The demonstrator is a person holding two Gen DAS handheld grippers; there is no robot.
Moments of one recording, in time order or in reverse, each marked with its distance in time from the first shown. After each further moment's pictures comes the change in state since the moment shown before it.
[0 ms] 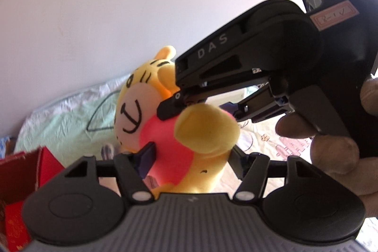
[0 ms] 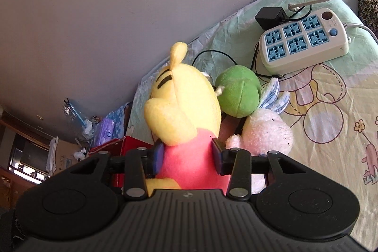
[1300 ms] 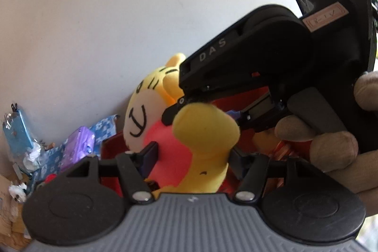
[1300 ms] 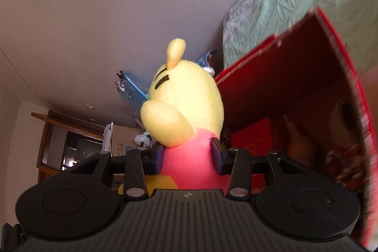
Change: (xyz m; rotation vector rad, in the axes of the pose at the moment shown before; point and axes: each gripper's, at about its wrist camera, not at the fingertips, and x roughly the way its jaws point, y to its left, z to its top) left arm -0.104 0.232 -0.092 0.143 0.090 0.296; right arm 0.201 0.191 -0.133 0.130 0.108 0.296
